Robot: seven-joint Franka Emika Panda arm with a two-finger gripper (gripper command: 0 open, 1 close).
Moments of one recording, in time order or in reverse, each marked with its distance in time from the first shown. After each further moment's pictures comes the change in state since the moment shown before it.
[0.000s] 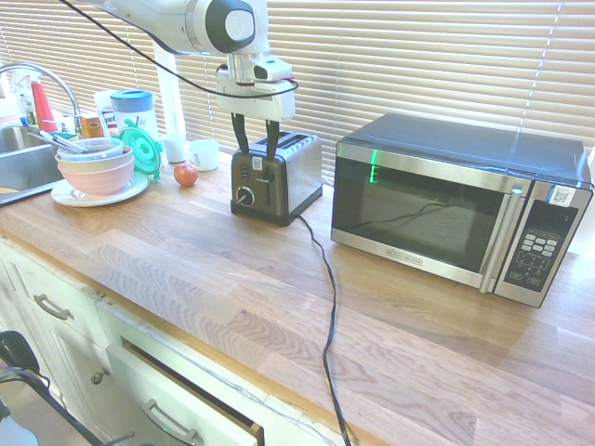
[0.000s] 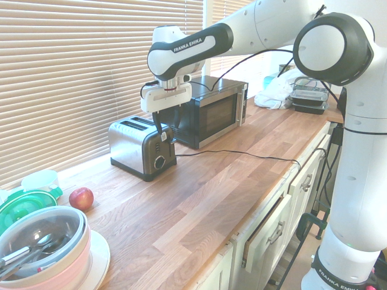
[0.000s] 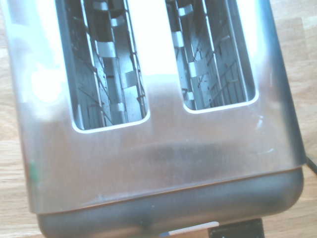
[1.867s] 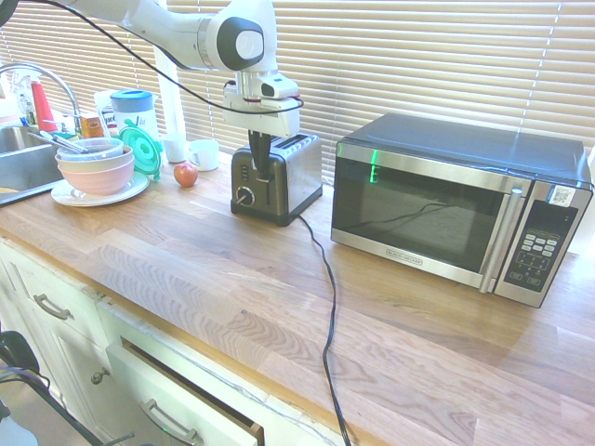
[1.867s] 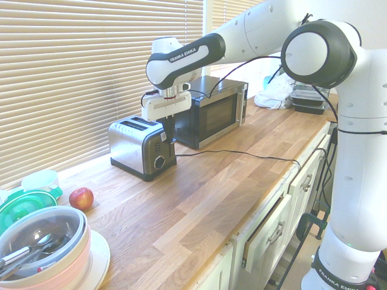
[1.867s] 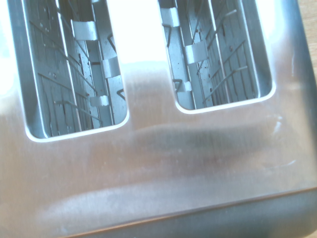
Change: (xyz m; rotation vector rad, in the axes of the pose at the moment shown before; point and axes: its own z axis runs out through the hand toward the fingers) arm 0.010 -0.004 0.035 -0.034 -0.039 0.012
